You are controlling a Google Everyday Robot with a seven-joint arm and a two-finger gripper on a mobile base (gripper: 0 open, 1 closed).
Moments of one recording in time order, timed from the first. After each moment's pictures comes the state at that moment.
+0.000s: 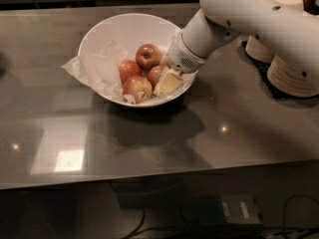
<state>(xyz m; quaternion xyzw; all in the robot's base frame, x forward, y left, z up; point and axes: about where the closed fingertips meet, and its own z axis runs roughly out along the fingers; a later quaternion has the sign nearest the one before) 0.599 -0.021 0.863 -0.63 0.72 0.11 0.27</state>
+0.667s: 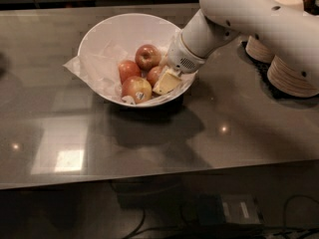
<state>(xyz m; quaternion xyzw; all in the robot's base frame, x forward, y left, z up) 0.599 -0.021 0.863 -0.63 0.72 0.11 0.27</state>
